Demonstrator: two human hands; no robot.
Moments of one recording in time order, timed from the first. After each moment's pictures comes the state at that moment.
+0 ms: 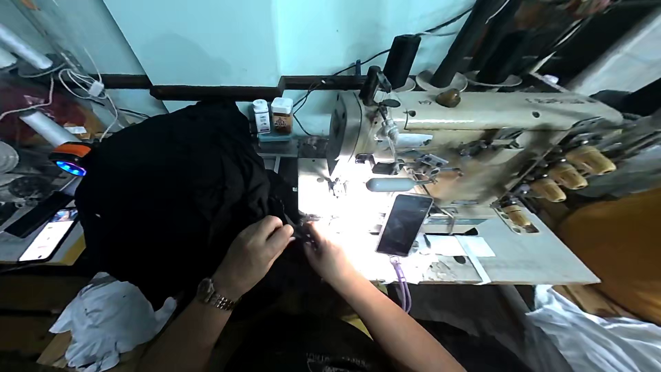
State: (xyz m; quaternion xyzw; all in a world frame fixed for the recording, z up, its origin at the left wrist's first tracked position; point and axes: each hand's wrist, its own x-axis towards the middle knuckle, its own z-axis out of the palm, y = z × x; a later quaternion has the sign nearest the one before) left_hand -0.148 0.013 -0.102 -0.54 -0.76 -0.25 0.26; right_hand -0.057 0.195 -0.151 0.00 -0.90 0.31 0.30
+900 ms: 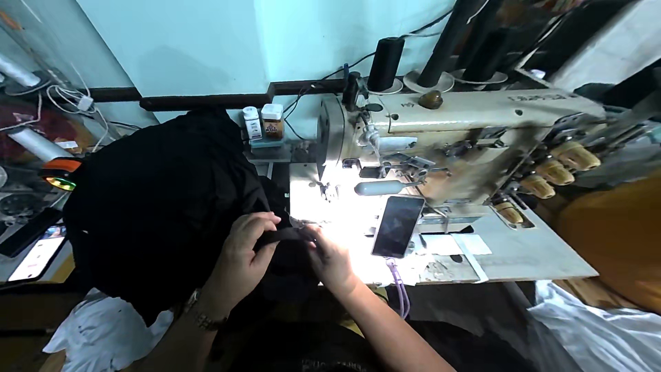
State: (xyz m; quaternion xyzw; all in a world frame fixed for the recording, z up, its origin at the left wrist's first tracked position) left_hand -0.145 0.019 -0.084 -0.48 -0.75 -0.44 0.13; right_hand -0.060 0.203 -0.153 0.03 -0.84 0.30 0.45
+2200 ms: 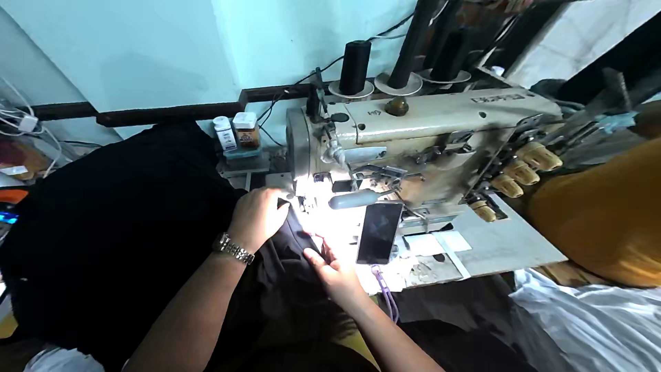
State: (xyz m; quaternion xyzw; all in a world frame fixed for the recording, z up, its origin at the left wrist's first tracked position) left_hand -0.203 0.143 -0.054 -0.41 -0.90 -0.15 0.06; right_hand -0.032 0.236 -0.145 -0.06 -0.70 0.67 0.27
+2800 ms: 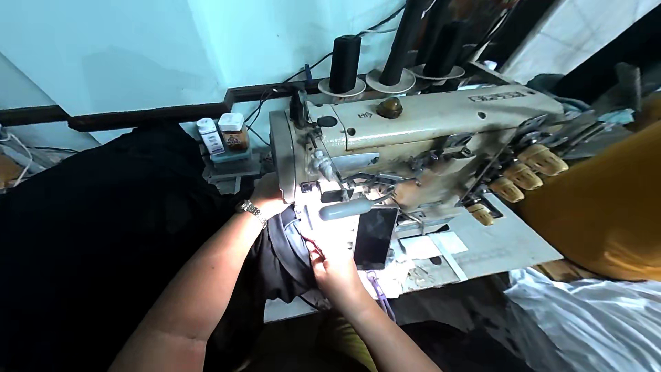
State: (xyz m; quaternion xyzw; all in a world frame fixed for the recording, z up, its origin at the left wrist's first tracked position) left_hand -0.258 0.216 -0.082 -0.52 -0.83 -0.19 0.00; right_hand -0.042 0.254 -0.141 -0.16 -0.88 0.32 0.31
